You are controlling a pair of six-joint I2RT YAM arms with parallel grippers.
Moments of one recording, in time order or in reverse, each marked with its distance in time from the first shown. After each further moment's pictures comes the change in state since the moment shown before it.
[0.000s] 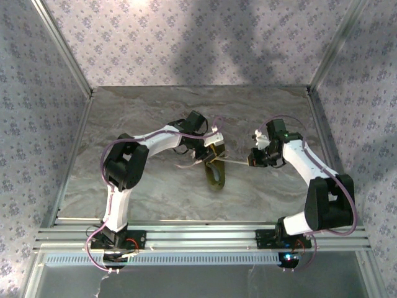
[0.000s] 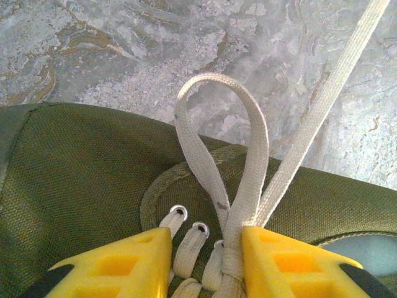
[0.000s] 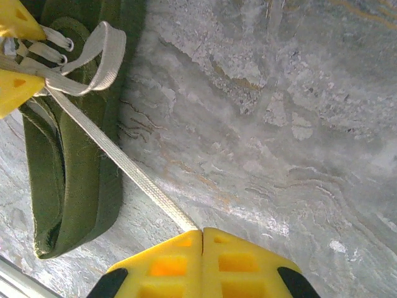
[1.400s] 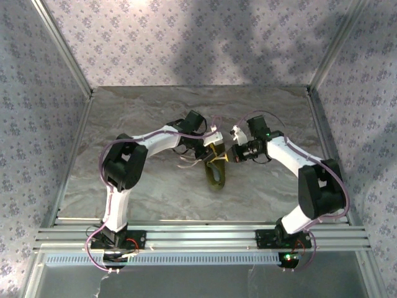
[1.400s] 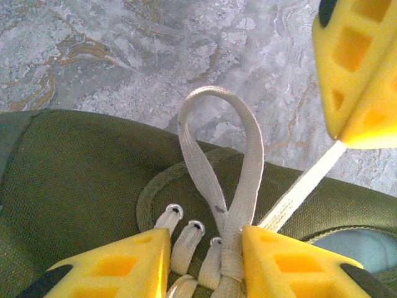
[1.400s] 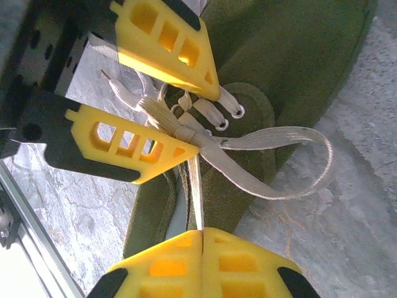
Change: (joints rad) left arm 0.005 -0.010 -0.016 0.023 0.036 -0.010; right arm 0.164 0.124 0.041 0.252 -0.209 -0.019
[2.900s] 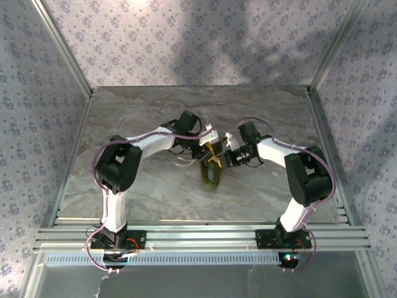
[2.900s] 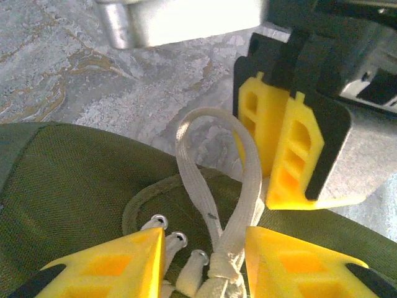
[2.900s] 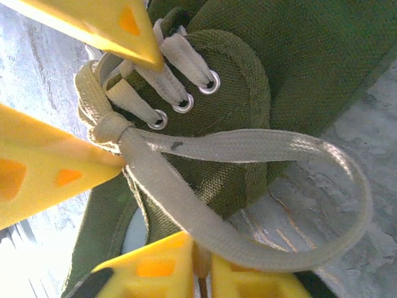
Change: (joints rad) left arm 0.028 -0.064 -0.087 0.079 0.063 -0.018; right arm 0.059 0.153 -0.037 0.140 -0.039 0.014
